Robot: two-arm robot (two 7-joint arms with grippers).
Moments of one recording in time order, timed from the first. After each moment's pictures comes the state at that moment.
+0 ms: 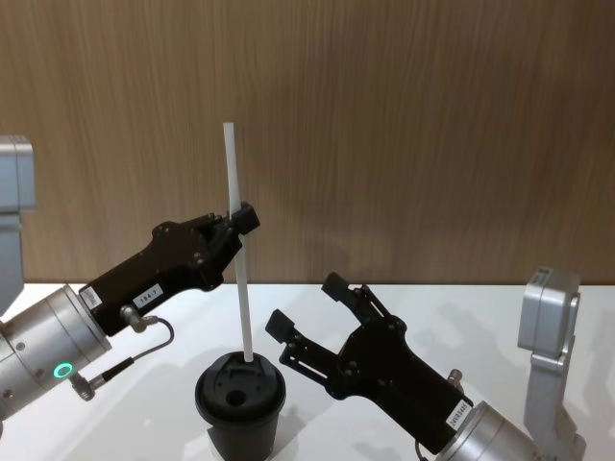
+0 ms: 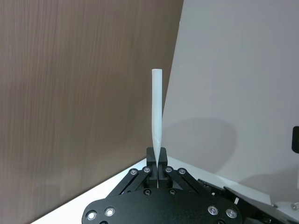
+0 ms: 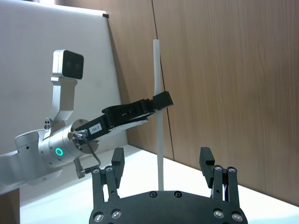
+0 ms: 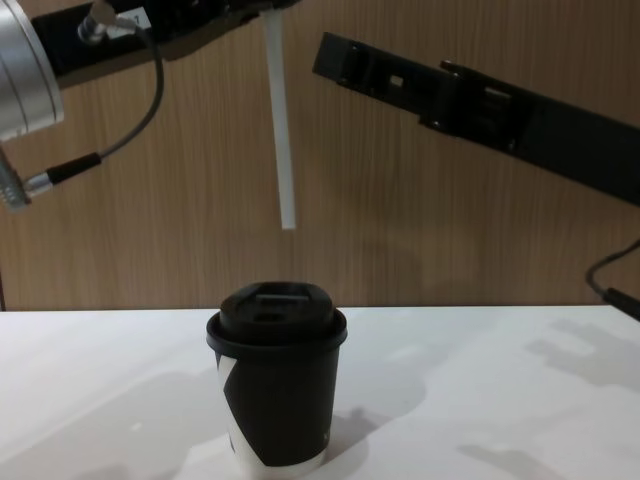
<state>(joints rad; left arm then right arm) -0.39 0.56 0.44 -1.69 -0.99 0.04 -0.53 0.04 0.24 -0.30 -1.85 0.52 0.07 0.52</state>
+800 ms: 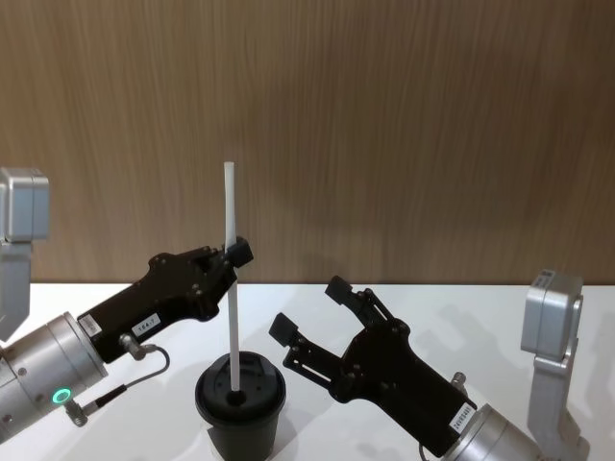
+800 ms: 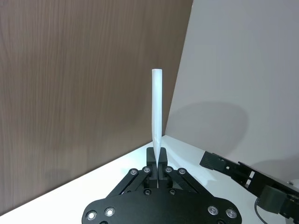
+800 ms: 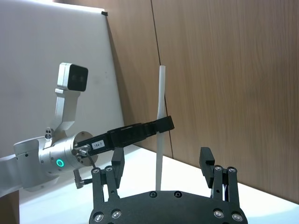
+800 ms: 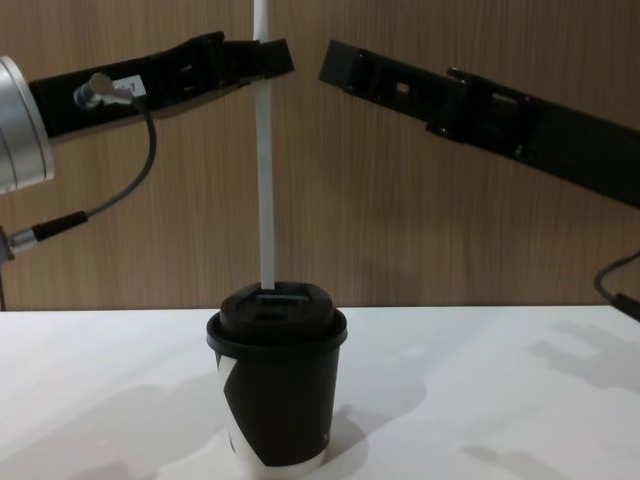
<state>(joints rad) -0.36 0.57 0.44 -1.68 -0.95 0.06 -0.50 0.03 0.25 -0.30 -1.86 0.52 0.07 0.52</state>
